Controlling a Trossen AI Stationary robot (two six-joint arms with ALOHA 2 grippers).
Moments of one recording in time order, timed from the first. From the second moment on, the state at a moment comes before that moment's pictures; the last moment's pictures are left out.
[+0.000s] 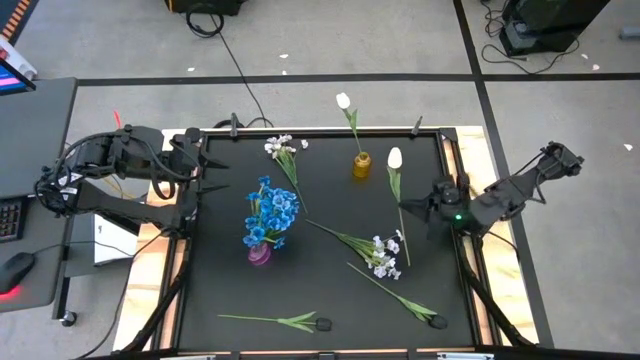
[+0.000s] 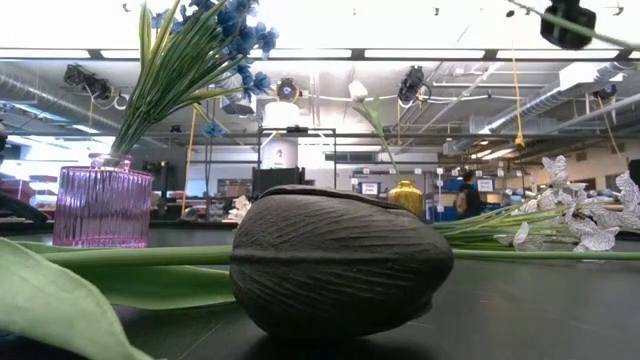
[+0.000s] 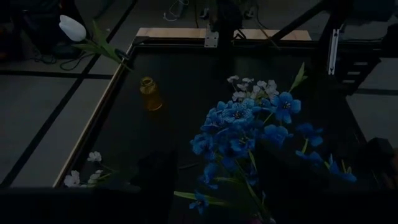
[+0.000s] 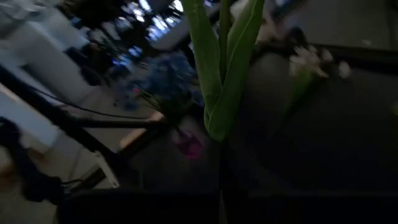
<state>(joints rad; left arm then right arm) 0.04 0.84 1.42 -1.06 -0.07 -0.01 0.52 0.67 0.71 -0.34 0.72 0.81</state>
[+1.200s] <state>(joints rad) 0.04 0.84 1.42 -1.06 -0.07 -0.01 0.36 0.55 0.71 -0.16 0.42 -0.07</state>
